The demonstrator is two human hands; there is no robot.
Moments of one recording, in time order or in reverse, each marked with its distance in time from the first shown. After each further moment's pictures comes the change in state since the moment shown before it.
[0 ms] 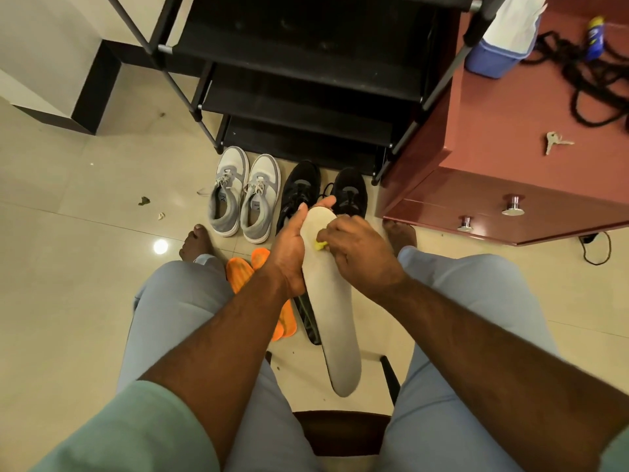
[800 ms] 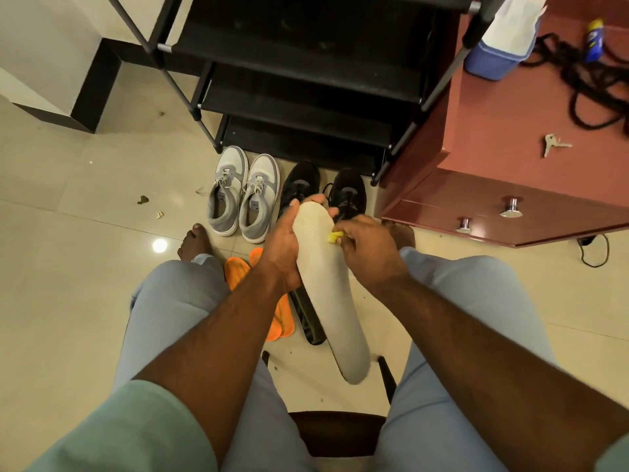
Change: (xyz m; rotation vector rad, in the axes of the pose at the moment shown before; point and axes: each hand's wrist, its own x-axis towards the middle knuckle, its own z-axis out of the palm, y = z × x) left_hand 0.007 0.003 -0.002 0.040 0.131 0.099; right_hand 0.006 0.014 0.002 0.111 -0.083 0.375
